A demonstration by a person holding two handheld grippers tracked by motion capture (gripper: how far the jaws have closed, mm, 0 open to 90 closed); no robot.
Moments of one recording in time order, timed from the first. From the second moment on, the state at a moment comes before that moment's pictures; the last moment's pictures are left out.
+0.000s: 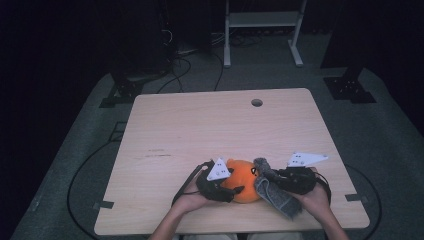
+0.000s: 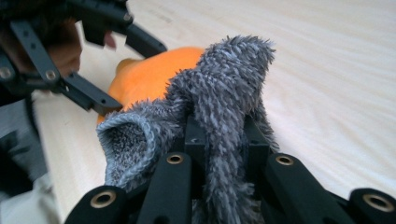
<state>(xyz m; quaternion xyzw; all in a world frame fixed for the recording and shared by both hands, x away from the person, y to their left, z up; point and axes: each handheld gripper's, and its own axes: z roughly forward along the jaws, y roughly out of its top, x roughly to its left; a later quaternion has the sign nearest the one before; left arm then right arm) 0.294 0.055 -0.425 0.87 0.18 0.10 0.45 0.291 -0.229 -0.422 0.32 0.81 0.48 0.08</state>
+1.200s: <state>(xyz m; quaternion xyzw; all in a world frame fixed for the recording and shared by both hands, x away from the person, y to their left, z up) 0.312 0.043 -0.414 0.87 0.17 0.10 0.46 0.296 -0.303 -0.443 0.42 0.78 0.44 0.12</state>
